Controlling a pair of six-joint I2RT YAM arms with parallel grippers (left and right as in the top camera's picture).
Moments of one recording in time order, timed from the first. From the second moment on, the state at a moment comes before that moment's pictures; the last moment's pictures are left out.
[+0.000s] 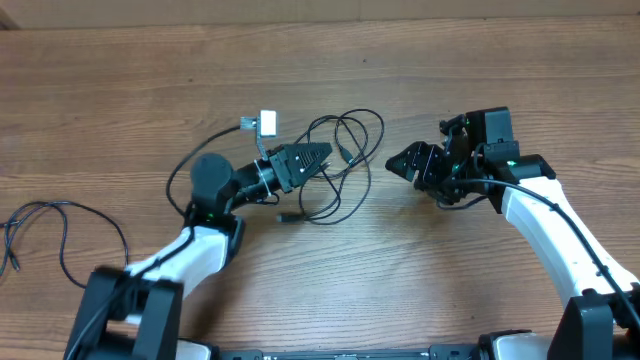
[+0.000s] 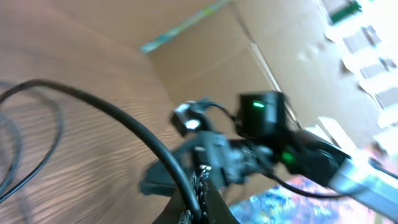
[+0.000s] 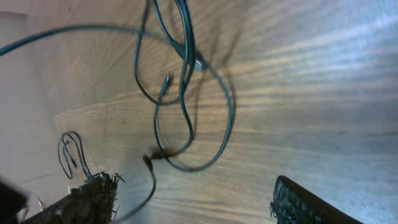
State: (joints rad) left arm -0.25 1.54 0.55 1.08 0.91 -1.08; right arm 0.13 1.50 0.97 -0.56 -0.59 0.57
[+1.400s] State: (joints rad) left arm -0.14 1.30 0.72 1.07 1.02 -1.07; right arm 0.38 1.79 0.97 -0.14 -0.38 0.86
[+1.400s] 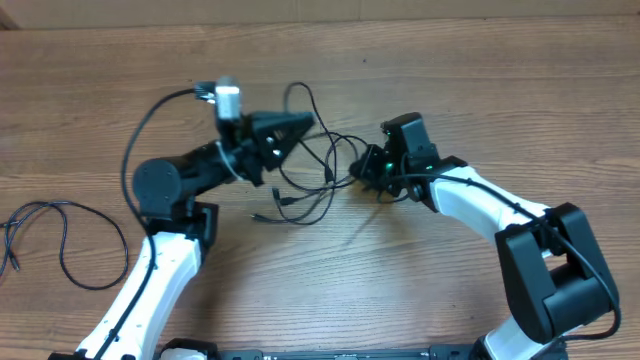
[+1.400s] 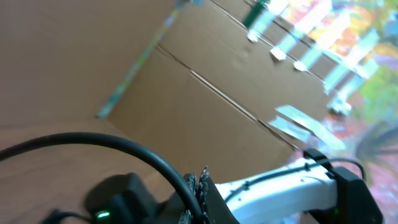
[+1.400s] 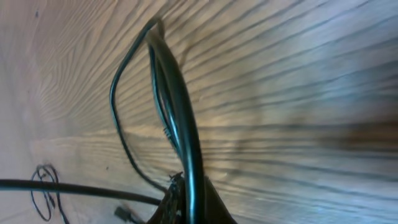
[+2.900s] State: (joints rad) left arm 0.53 1.34 1.03 0.26 0.26 -0.72; right arm -0.05 1.78 0.98 -0.61 0.20 0.82
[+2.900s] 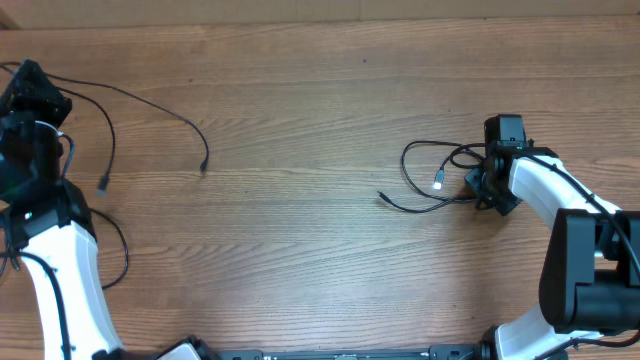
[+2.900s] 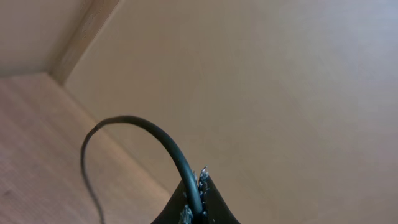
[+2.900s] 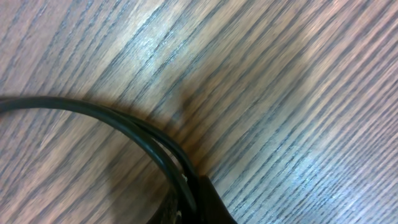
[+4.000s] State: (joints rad) left arm 0.54 2.01 1.95 -0.06 -0.12 -0.28; right arm -0.05 1.76 1.00 -0.59 -0.05 0.82
